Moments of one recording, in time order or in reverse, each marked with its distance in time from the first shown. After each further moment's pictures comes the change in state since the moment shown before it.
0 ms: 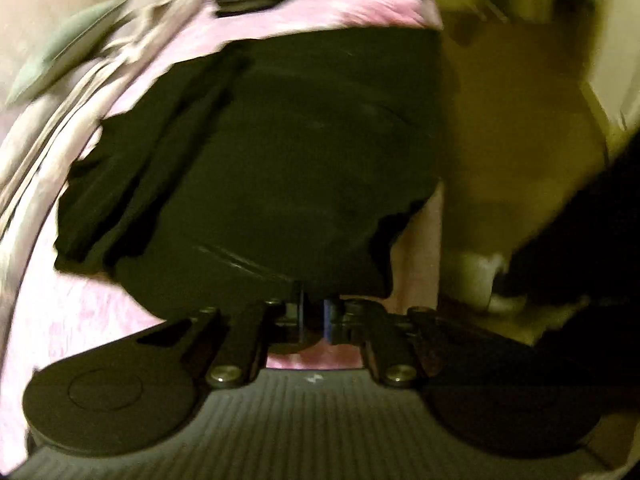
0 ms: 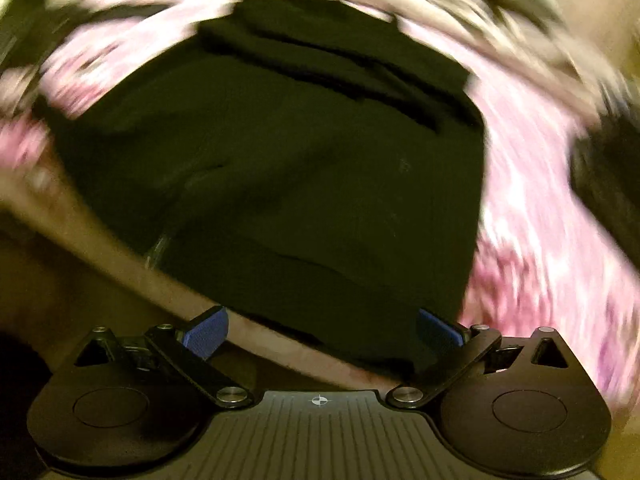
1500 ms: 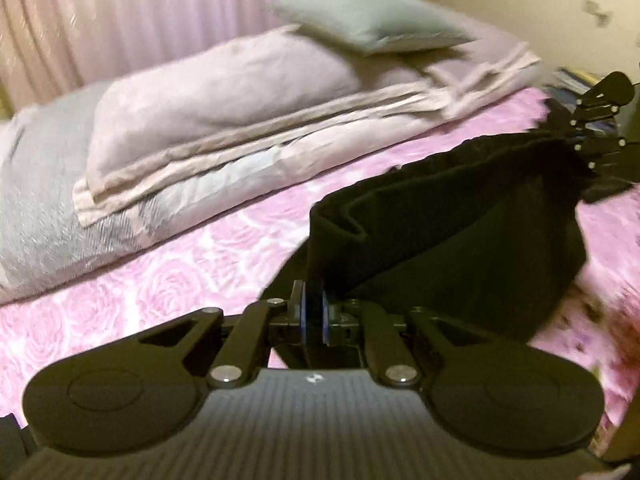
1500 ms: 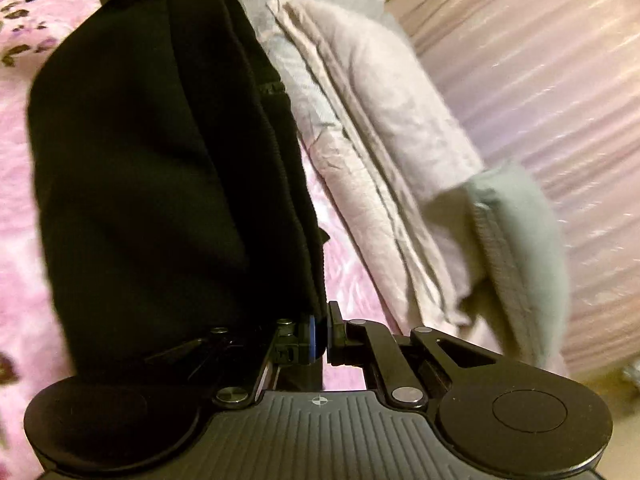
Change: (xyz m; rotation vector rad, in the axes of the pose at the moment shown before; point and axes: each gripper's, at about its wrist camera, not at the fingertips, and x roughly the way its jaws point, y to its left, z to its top) left arm 0.019 0.352 0.102 -0.783 -0.001 0.298; right arm 0.104 -0.188 0.371 -0.670 -0.207 -0.127
